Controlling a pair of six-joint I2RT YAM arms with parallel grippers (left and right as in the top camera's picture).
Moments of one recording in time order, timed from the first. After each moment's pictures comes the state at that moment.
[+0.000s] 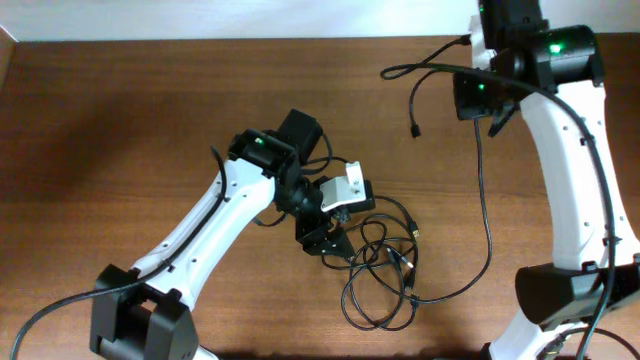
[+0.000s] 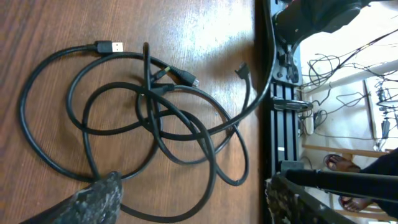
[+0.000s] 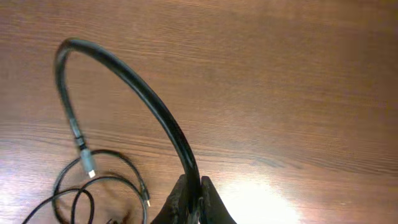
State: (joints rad) left arm -0.49 1.67 1.39 -1.21 0.74 0.87; right arm 0.15 1.88 2.17 -1.46 0.09 0.03
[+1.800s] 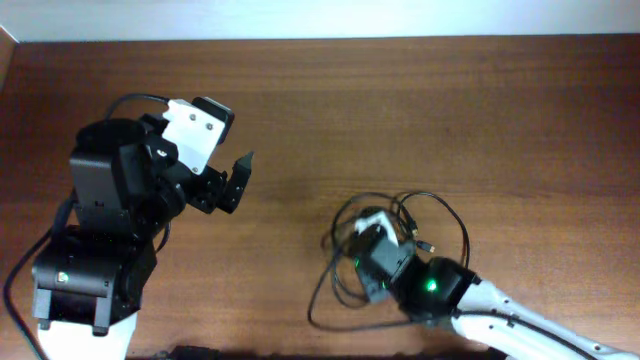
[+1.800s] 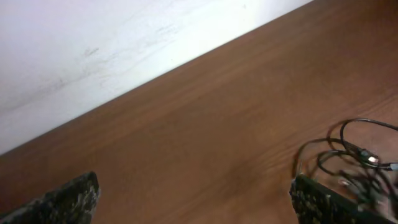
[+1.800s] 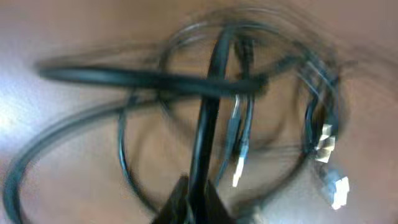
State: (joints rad) left arm -0.13 1.07 1.45 -0.93 0.18 0.34; right arm 0.88 1.23 0.77 -0.59 0.21 0.38
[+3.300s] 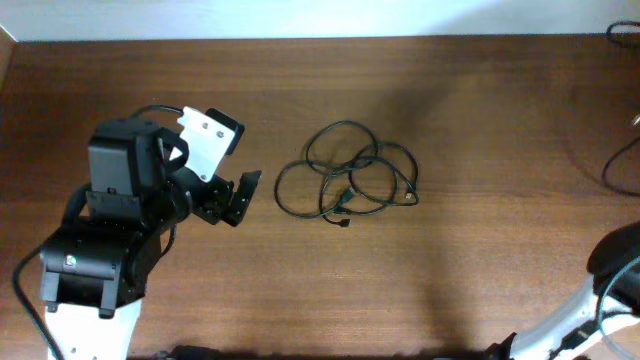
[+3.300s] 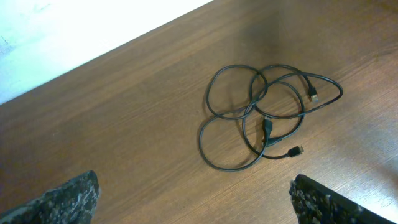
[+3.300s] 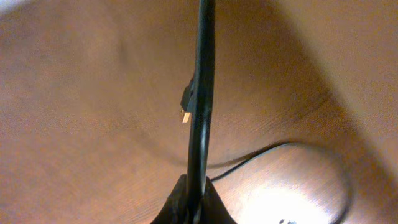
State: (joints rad) left arm -0.13 1.10 1.44 -1.06 0.24 0.34; right arm -0.60 2.09 2.16 -1.14 0.04 -0.03
